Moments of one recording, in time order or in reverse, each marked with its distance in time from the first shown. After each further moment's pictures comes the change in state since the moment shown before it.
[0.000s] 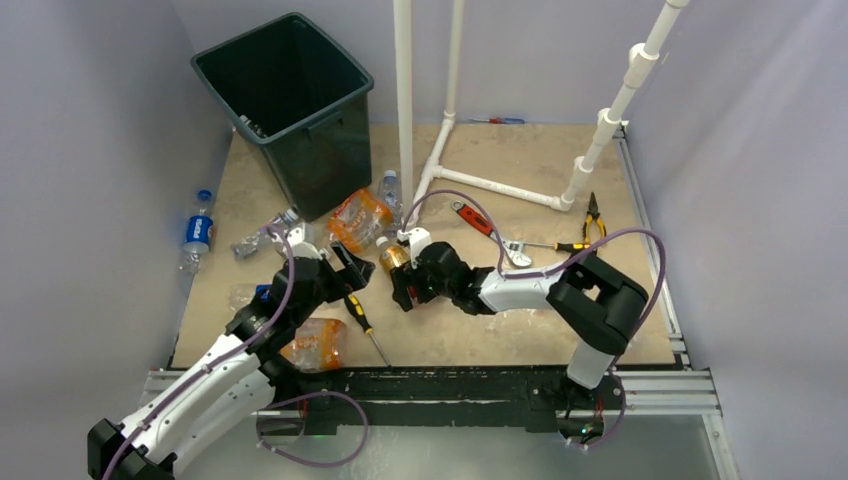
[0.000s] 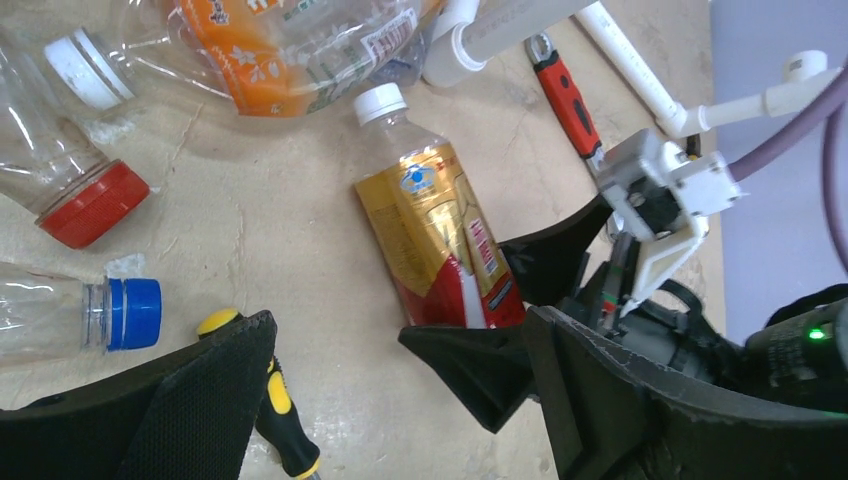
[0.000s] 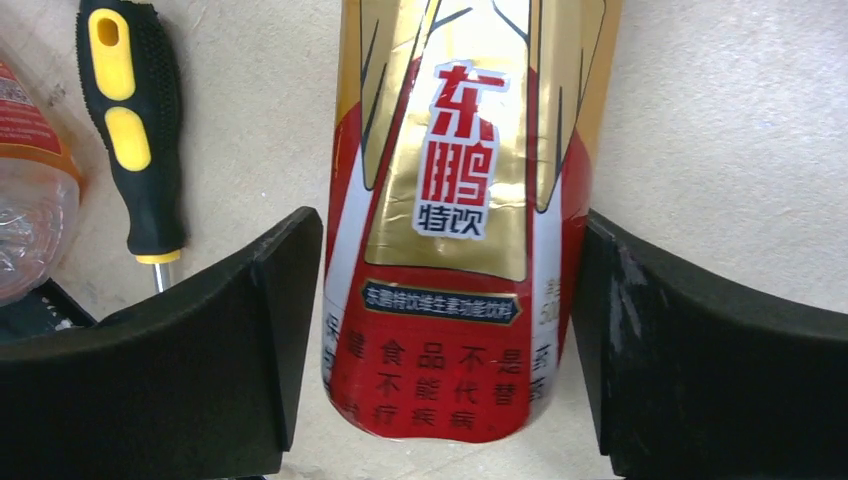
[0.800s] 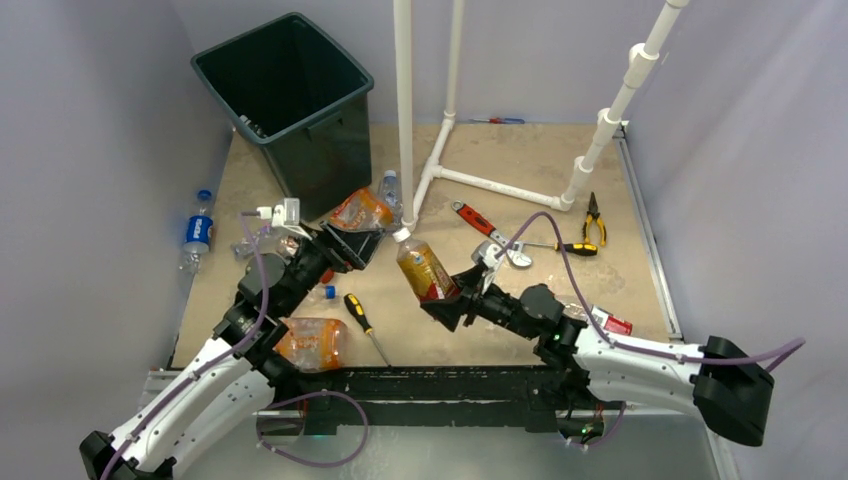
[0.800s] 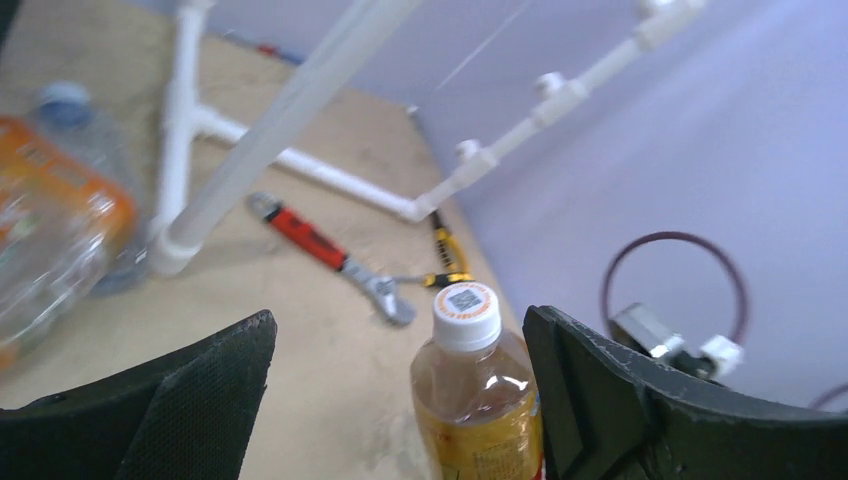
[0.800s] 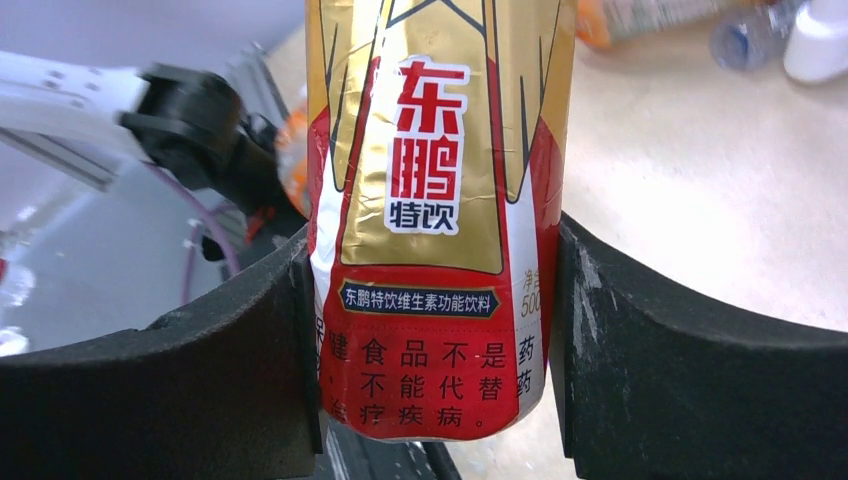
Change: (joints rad) left arm 0.000 -0.045 0.097 0.323 0.141 0.101; right arm 0.067 -0.776 -0.517 0.386 -0.079 0.038
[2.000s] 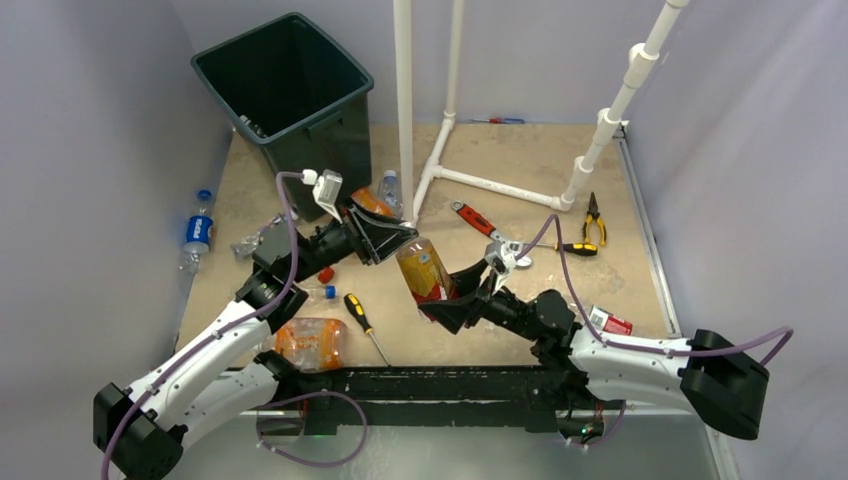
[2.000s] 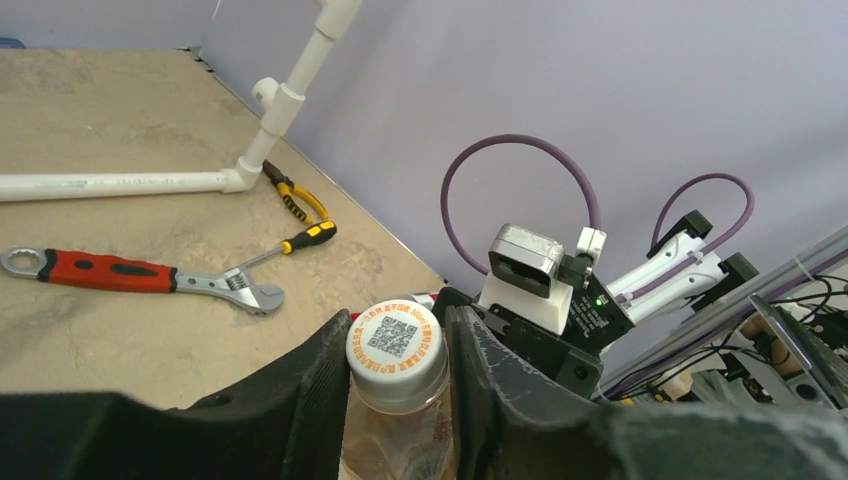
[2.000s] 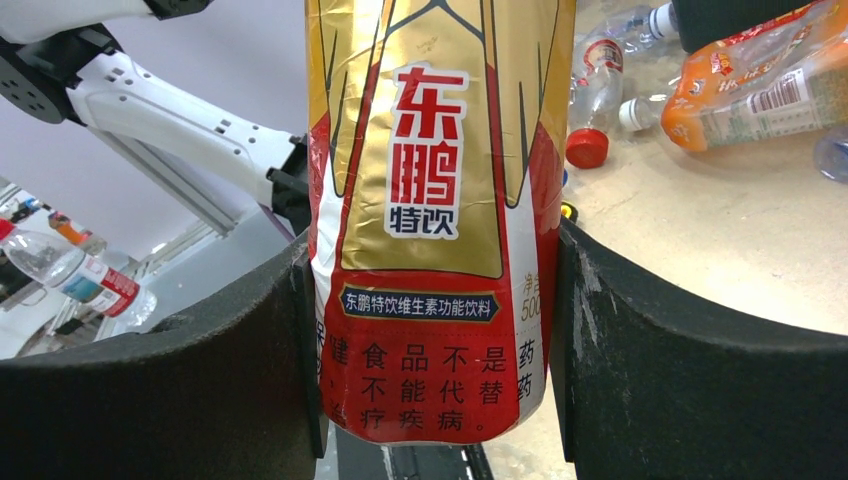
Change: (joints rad) left arm 0.002 0.276 0.142 0.352 0.526 0.057; right arm 0.002 0.032 -0.063 0.366 -0.087 0.126
